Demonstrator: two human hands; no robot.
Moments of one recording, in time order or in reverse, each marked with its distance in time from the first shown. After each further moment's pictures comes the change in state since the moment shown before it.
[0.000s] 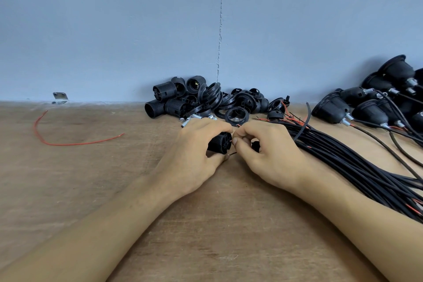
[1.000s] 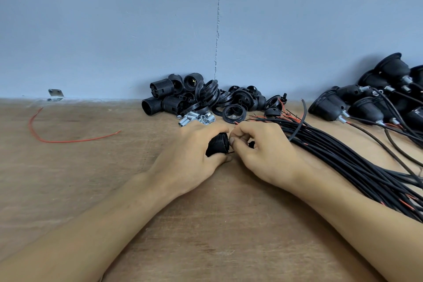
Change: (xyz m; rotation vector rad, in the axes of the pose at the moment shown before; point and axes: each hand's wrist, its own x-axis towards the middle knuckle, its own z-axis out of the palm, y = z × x) left_hand -0.004 0.000 0.002 0.042 -0.061 -0.039; right_hand 0.000 -0.003 0.003 0.012 -0.051 0.112
